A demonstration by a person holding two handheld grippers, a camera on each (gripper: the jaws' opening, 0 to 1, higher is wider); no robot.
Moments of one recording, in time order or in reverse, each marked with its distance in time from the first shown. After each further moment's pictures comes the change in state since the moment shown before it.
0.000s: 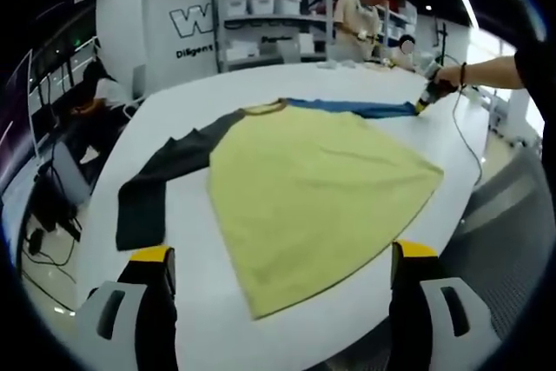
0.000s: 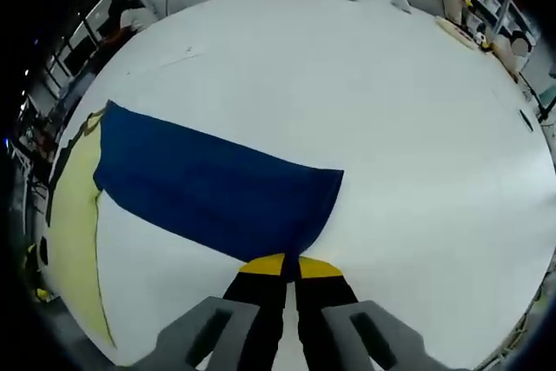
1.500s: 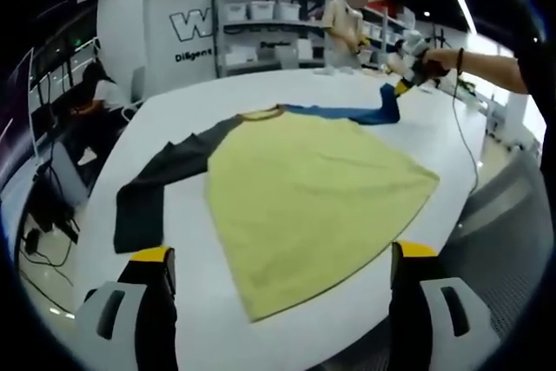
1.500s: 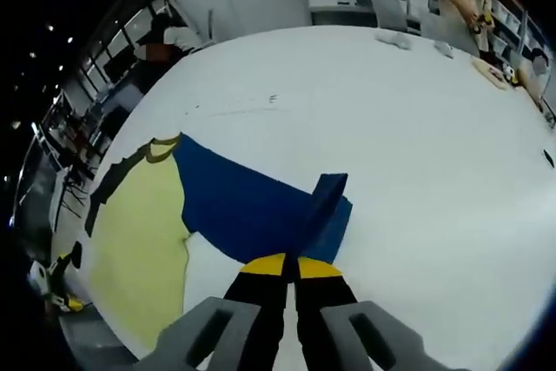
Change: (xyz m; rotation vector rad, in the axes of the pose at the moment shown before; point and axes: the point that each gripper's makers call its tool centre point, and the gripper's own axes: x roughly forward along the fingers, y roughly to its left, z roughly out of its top) left arm -0.003 -0.003 0.004 -0.006 -0.031 -0.017; right arm -0.054 0.123 0.061 -0.080 -0.138 0.186
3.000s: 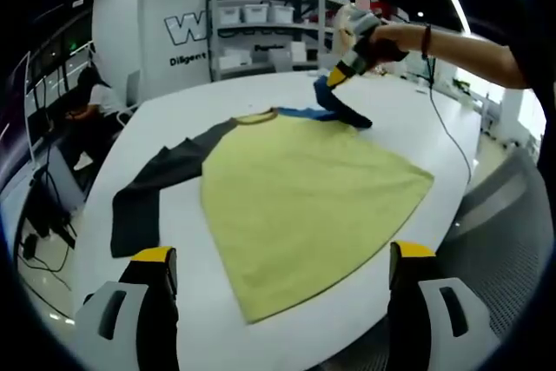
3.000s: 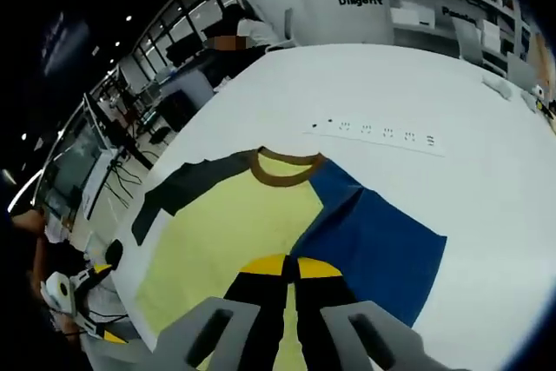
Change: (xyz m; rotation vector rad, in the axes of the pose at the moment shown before) left arm -0.001 -0.004 0.001 0.015 -0.014 -0.024; right arm 0.048 0.223 0.048 -0.177 -0.044 0.252
